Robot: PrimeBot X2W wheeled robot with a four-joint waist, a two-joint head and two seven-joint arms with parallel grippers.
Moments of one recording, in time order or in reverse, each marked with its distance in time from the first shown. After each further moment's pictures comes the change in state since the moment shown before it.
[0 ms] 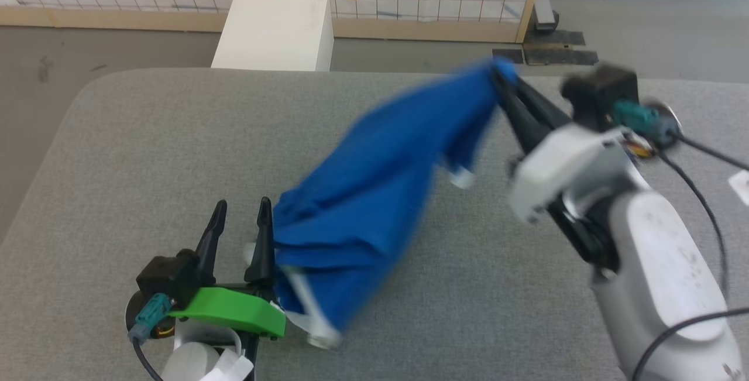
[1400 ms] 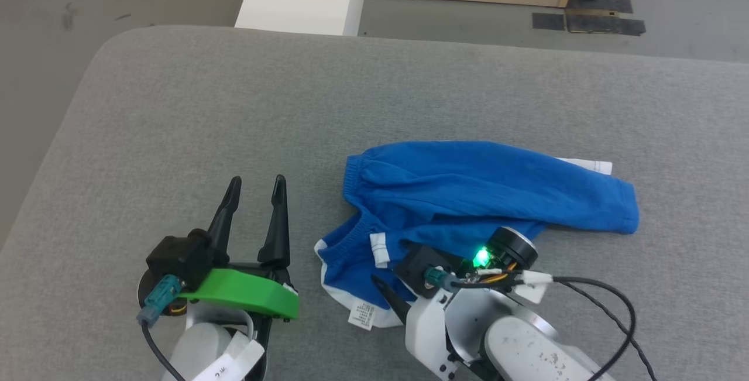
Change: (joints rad) left arm -0.049 -0.001 -0.047 -0.020 -0.018 0.010 0.000; right arm 0.144 -0.013 0.449 0.204 -0.164 0.000 -0.004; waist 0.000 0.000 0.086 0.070
